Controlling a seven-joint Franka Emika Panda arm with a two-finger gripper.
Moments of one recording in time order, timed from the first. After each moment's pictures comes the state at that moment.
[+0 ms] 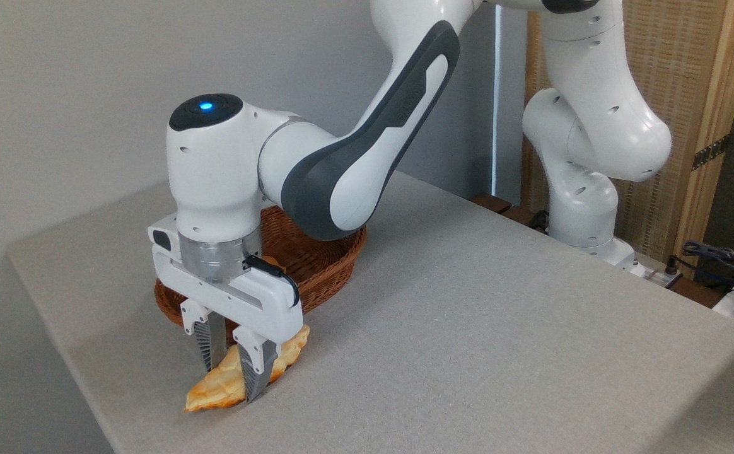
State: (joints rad) arm -0.11 0.26 0.03 -1.86 -0.12 2.27 0.46
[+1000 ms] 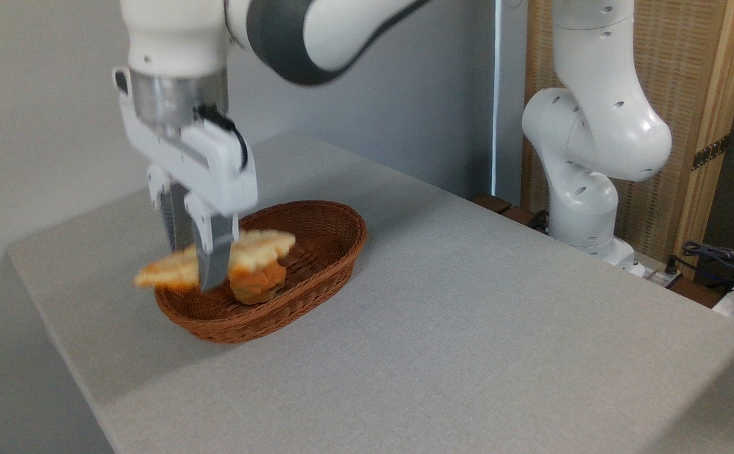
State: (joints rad) arm -0.10 0.12 -0.02 -1.60 -0.12 1.89 0.64
